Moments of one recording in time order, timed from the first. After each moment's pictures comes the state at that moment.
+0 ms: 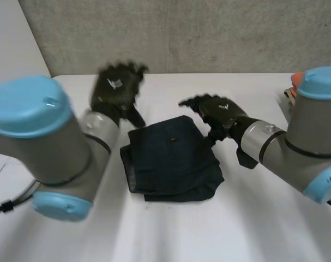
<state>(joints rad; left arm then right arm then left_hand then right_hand) 4.04 -1.97 -1.39 3.32 -1.77 3.27 1.99 -1.07 1.31 0.08 1.17 3.08 0.19 0.20 0.21 0.20 0.05 0.23 0.21 0.21 0.21 0.05</state>
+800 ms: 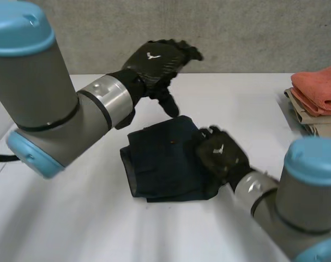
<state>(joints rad) 4.11 -2.00 -1.04 3.04 -1.22 3.28 2.10 -1.22 1.80 -0.30 1.36 2.71 0.28 0.26 0.27 0.27 0.09 0.22 0.20 0.21 0.21 0.05</state>
